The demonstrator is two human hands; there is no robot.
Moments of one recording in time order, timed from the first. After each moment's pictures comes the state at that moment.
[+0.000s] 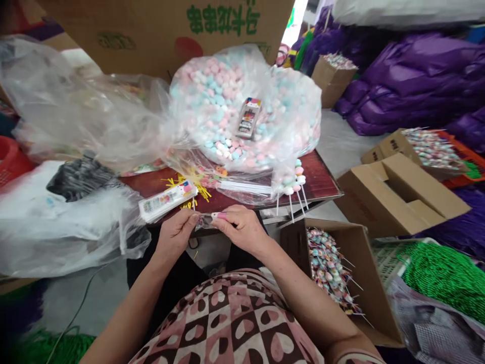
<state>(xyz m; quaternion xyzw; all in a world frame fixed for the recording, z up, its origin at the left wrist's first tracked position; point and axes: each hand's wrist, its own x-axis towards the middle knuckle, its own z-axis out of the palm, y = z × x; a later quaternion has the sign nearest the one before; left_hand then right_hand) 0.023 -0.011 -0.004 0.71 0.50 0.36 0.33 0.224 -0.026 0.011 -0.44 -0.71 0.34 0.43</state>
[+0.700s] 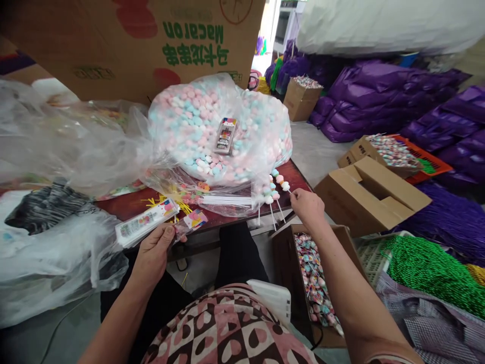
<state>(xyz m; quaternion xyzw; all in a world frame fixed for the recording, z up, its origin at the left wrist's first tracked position) 0.029 -0.004 -0.014 0.53 0.50 0.45 0.51 0.415 0.002 0.004 -0.88 -0.48 0.04 0.03</state>
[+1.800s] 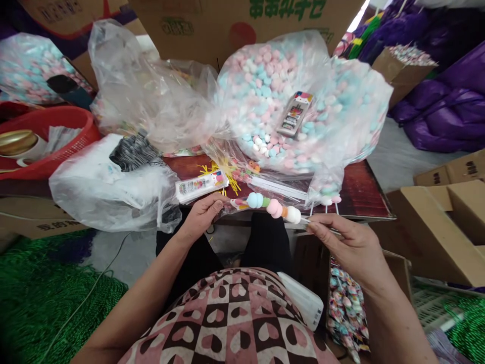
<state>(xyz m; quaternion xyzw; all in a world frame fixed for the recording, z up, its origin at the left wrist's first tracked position) 0.013 -0.002 -0.011 0.63 0.45 0.42 0.47 0.333 -0.063 0.035 -0.64 -0.60 0.29 0.38</state>
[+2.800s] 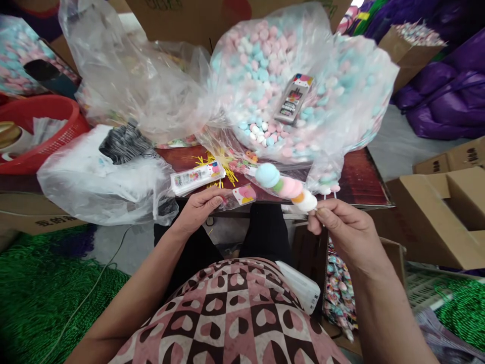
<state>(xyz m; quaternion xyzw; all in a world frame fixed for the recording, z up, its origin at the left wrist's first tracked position) 0.011 -0.002 -0.014 0.69 0.40 0.41 0.45 0.319 -0.061 0.043 -0.52 -0.47 0.50 0.50</state>
